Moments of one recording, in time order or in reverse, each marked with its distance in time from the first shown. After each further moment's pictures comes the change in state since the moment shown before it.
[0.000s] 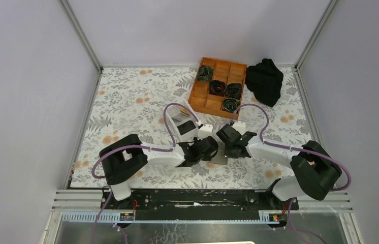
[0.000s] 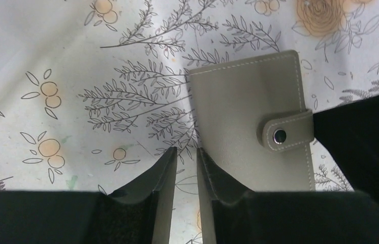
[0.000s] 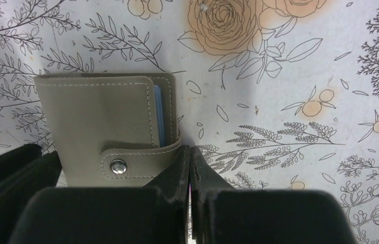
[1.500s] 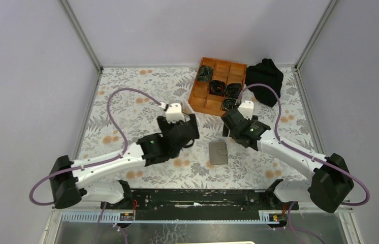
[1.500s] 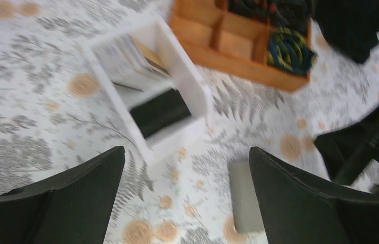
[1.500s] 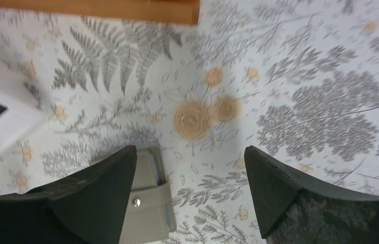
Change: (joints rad) left arm -0.012 -0.506 0.060 -0.358 -0.420 -0.003; right arm -0.046 -0.149 0.171 -0.097 0.241 -0.162
